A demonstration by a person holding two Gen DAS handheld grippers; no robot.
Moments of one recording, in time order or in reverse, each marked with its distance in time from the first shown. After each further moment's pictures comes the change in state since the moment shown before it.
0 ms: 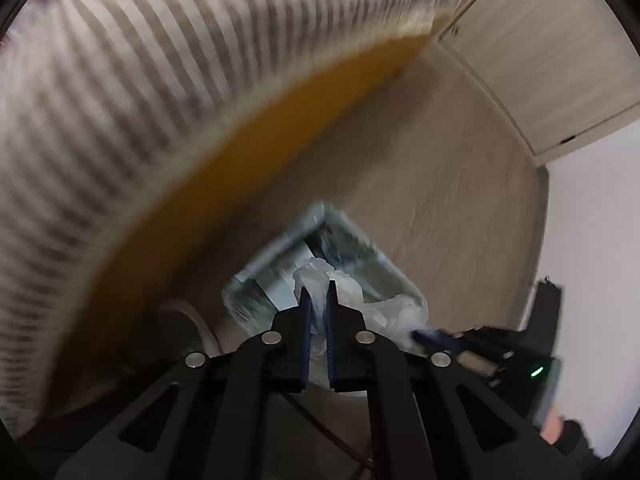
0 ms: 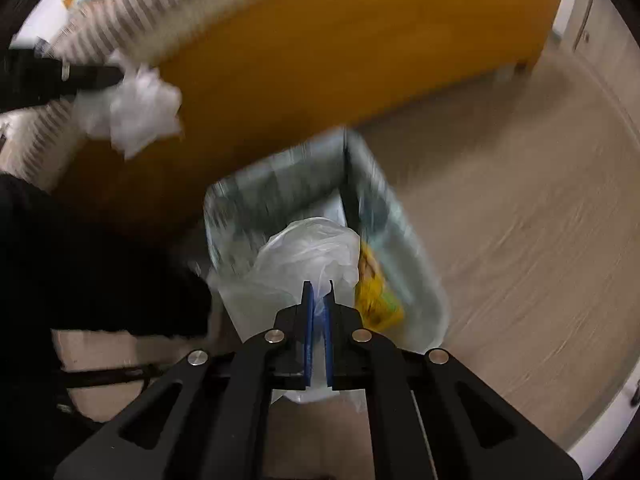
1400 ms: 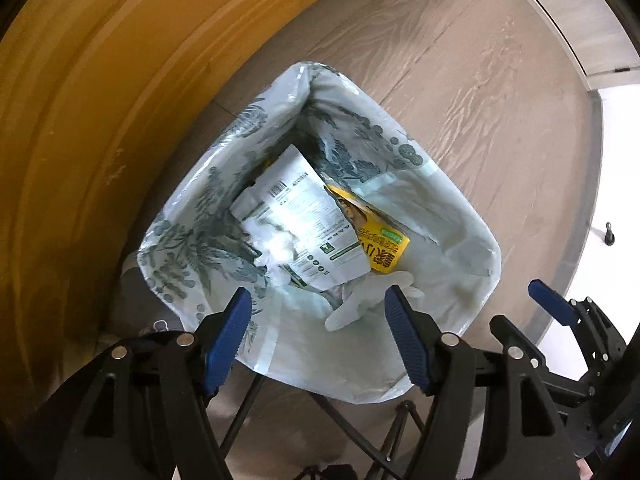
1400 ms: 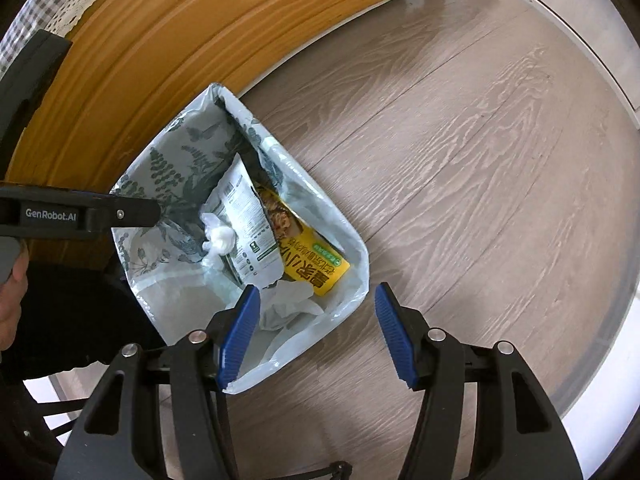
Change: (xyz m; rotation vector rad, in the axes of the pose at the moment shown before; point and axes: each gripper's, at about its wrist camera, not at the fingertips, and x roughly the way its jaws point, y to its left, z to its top) left arm 0.160 -0.021 -0.017 0.058 0.287 0.140; right arm 0.016 -0.080 -0.038 0.267 0.044 -0.112
